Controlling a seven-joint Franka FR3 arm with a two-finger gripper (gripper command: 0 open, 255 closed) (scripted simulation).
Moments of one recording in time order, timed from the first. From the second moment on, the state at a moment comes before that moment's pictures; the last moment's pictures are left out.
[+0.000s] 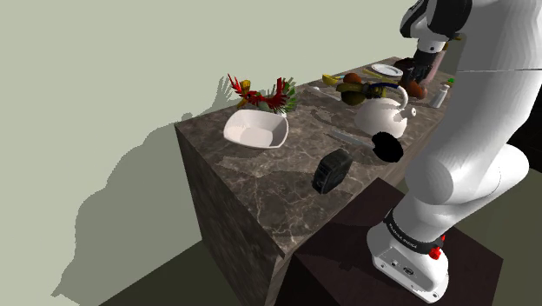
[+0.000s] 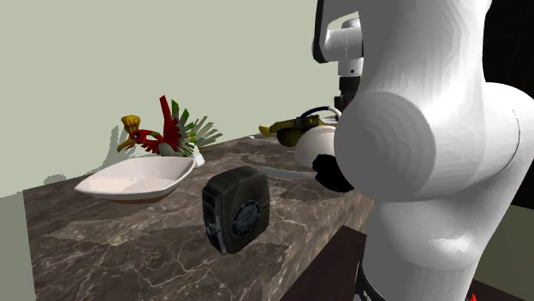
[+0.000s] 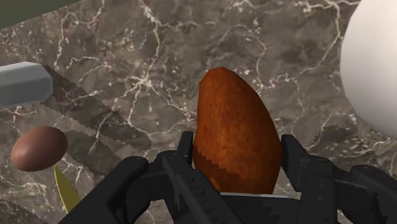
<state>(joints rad) -0.40 0.38 -0.75 -1.74 0.23 2.08 -0.93</state>
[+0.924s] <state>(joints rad) -0.43 0.46 -0.71 -1.82 0.29 2.22 -0.97</state>
